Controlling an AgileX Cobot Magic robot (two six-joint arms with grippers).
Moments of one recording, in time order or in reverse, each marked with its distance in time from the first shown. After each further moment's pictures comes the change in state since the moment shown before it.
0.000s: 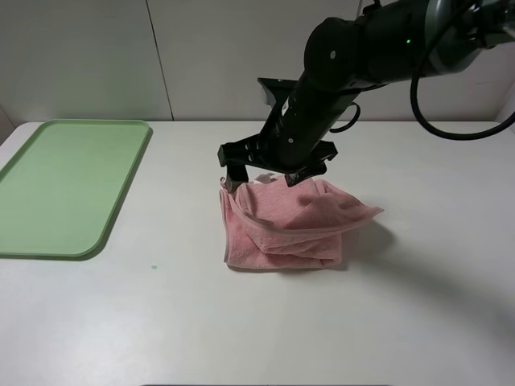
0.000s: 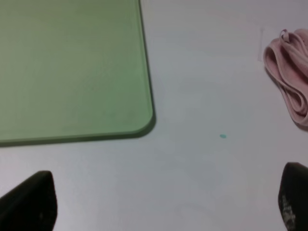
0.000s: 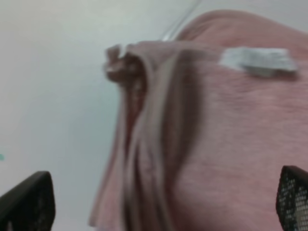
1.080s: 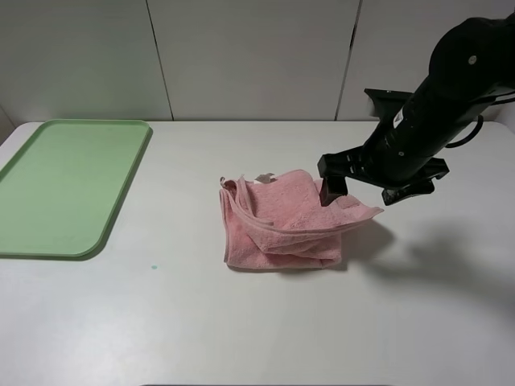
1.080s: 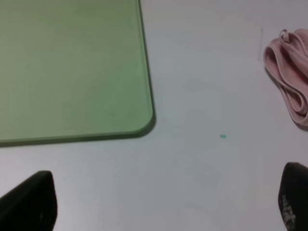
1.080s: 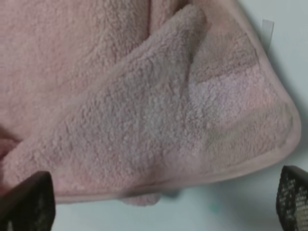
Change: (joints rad) left arm 0.000 0.000 0.000 0.000 0.000 0.000; right arm -0.209 -0.285 0.347 -0.082 0.012 0.065
